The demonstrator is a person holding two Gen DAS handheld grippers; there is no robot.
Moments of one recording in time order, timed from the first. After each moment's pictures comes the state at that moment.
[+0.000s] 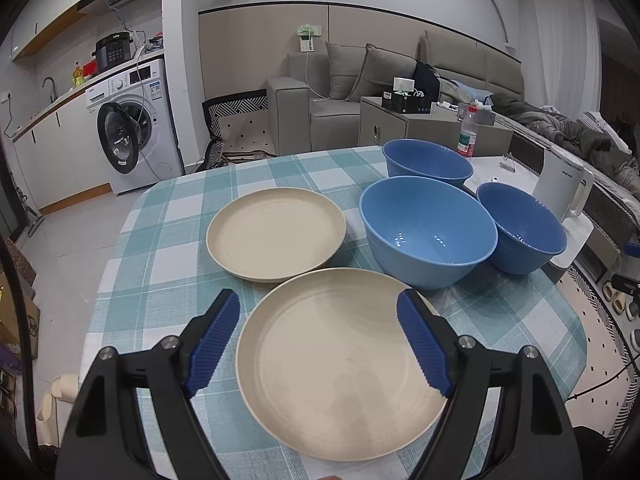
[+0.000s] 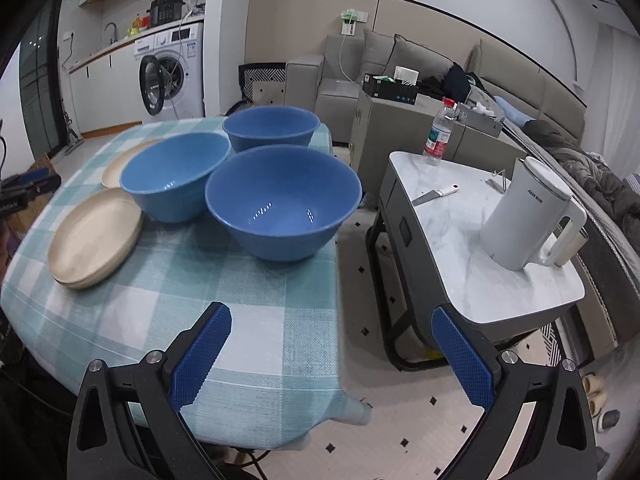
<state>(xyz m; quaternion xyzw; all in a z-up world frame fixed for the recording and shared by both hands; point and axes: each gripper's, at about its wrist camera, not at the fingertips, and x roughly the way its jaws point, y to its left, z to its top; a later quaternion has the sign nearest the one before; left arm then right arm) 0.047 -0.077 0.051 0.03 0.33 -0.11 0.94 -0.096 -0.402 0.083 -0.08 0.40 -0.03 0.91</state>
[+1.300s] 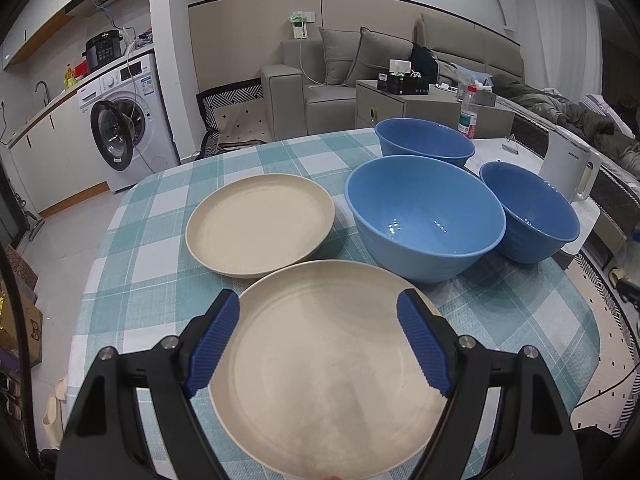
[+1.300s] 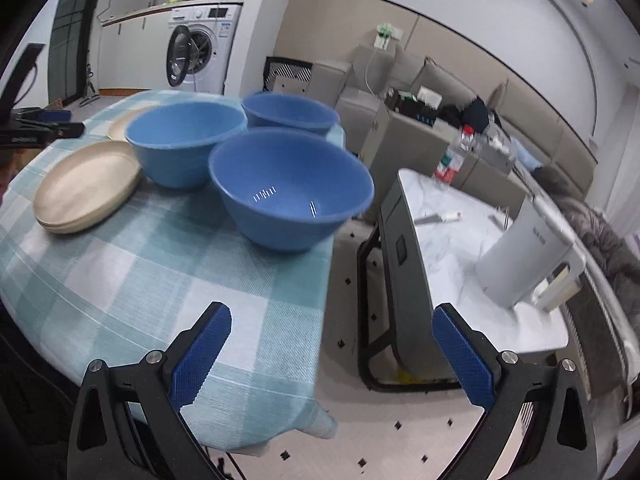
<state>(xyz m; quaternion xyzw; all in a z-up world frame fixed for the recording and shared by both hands) 0.064 -0.099 0.033 0.05 0.35 -0.11 0.93 -0.098 -0.393 0.062 -0.18 0.37 -0.01 0.91</state>
